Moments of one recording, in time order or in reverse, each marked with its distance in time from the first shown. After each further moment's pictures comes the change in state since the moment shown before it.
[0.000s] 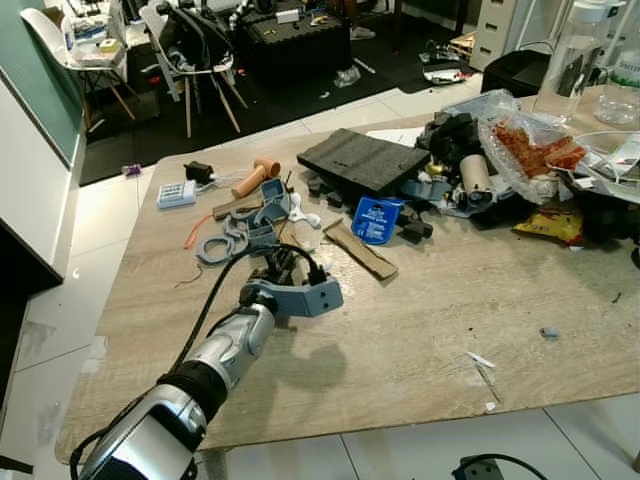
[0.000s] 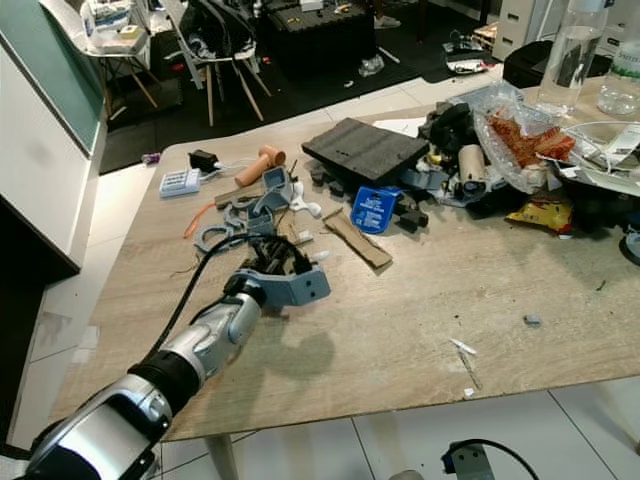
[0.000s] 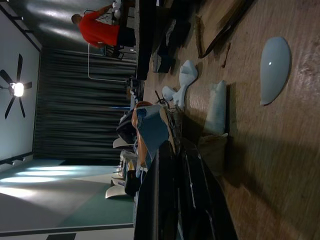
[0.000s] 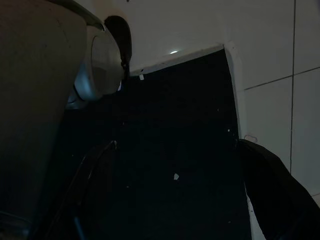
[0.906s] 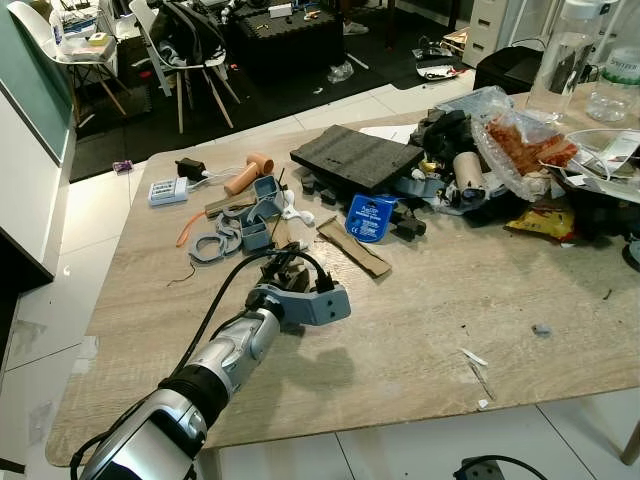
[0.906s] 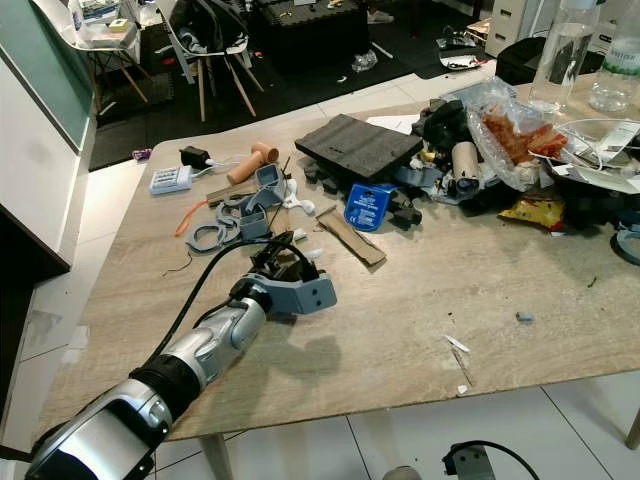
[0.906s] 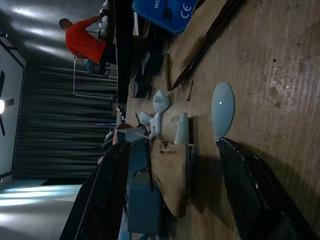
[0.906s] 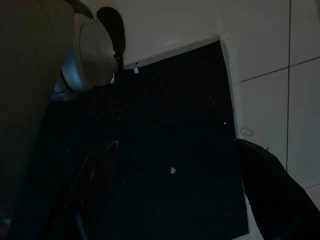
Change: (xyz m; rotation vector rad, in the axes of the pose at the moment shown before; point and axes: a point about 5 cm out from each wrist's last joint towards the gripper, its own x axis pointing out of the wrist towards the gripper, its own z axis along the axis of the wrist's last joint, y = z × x) left arm -0.003 -0.007 0.008 -0.006 -0.054 -0.052; right arm 0.000 -0.001 -0.002 0.000 0.004 -0.002
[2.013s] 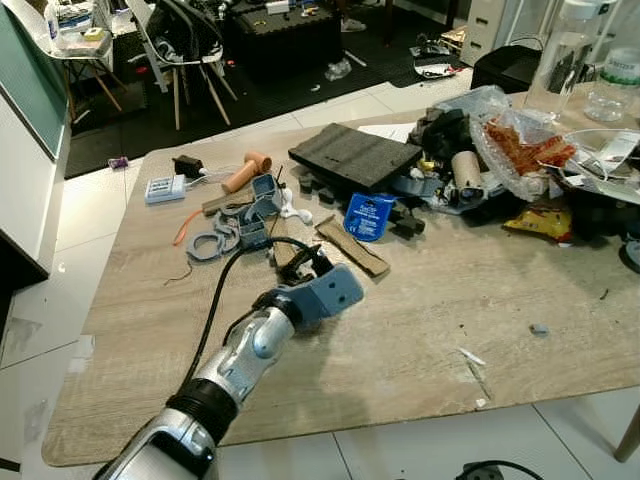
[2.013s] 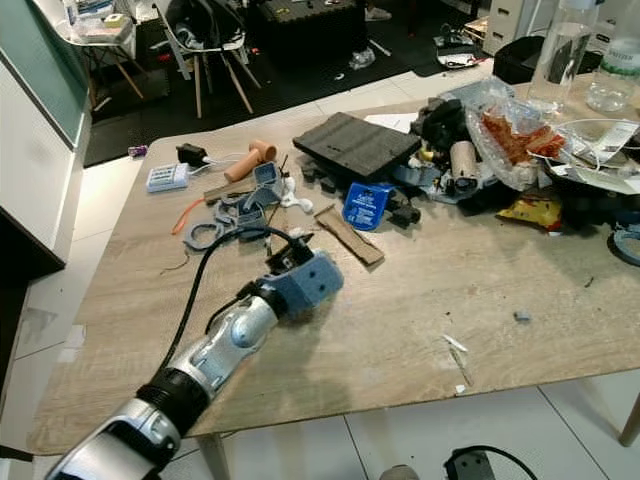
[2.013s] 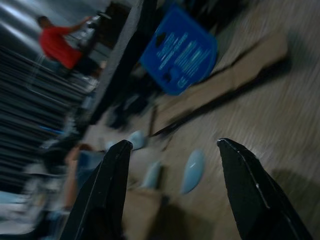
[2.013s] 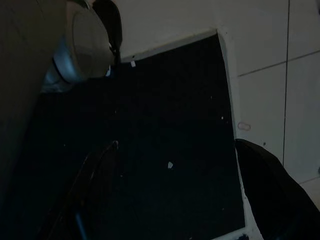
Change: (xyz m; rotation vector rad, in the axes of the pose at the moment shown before) left arm -0.006 0.006 0.027 -0.329 -0.166 0.004; right arm 0.000 -0.001 -0.004 0.003 0.010 -0.001
